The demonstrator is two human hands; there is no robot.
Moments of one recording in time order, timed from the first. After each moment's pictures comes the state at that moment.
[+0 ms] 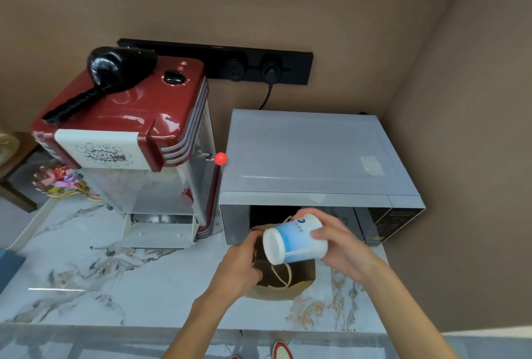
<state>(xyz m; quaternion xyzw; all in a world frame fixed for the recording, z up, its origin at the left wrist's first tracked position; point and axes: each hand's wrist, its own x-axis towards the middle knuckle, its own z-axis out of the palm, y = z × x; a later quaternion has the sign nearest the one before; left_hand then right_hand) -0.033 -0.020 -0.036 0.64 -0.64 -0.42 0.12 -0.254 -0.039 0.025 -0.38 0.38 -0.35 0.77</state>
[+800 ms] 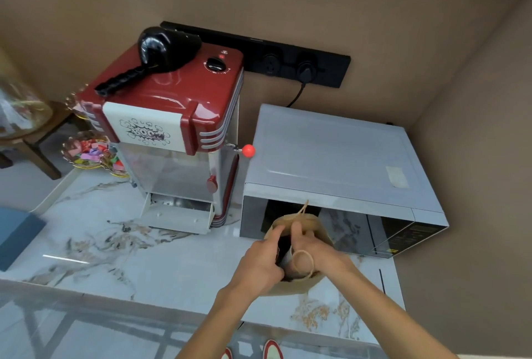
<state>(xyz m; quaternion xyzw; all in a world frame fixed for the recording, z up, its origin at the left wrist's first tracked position) -0.037 -0.016 -0.034 0.62 -0.64 -0.44 0.13 -0.166 -0.066 -0.015 -0.64 0.64 0.22 0.36</state>
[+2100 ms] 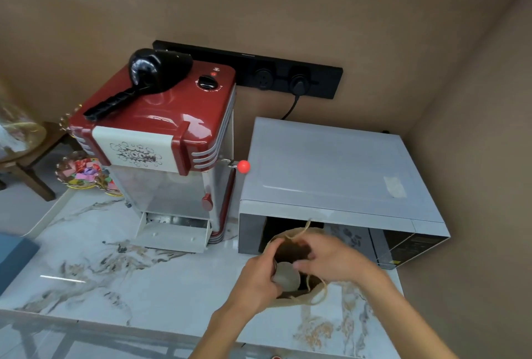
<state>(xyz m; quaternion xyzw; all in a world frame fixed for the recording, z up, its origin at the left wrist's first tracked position) -0.031 -0.022 -0.039 0.59 -0.63 -0.48 0.18 -0.193 -0.059 0.050 -0.68 0.59 0.04 0.44</state>
